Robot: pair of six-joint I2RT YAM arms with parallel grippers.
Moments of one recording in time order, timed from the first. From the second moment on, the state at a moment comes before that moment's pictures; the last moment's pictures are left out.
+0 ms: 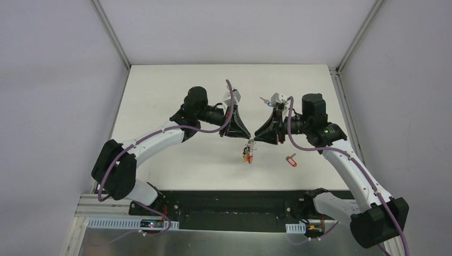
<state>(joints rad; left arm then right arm) -0.66 1.46 1.00 0.41 1.15 -0.35 0.36 1.05 0.94 -0.41 -1.10 -0.20</state>
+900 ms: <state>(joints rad) -0.65 1.52 0.99 0.61 1.14 -0.55 0.37 1.06 0.90 -0.33 -1.11 -0.12</state>
